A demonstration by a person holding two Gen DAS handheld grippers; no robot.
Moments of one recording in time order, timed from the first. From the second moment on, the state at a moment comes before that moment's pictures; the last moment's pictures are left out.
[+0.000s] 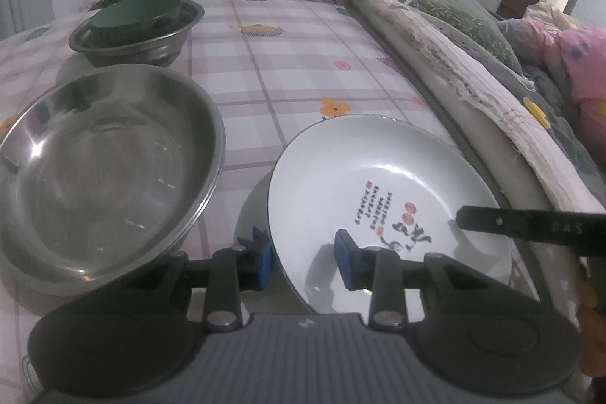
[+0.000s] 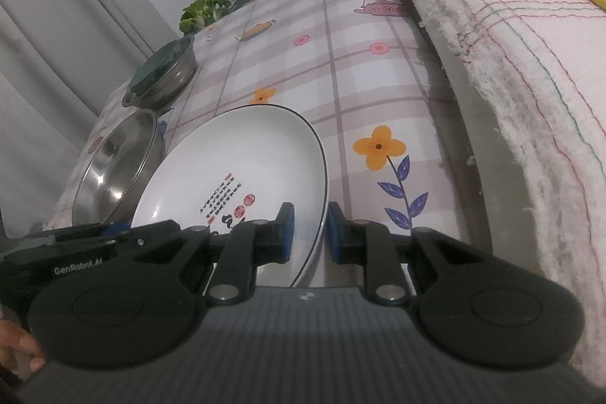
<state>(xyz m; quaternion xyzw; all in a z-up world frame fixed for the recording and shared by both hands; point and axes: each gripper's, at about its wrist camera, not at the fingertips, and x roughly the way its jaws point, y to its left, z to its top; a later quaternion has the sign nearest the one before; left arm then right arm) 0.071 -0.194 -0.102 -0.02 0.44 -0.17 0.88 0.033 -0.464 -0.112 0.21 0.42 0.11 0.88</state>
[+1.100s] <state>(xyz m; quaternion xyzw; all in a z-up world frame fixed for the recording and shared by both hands) 0.071 -0.211 -0.101 0.02 0.44 -0.16 0.88 0.027 -0.458 -0.110 0.19 0.41 0.08 0.89</state>
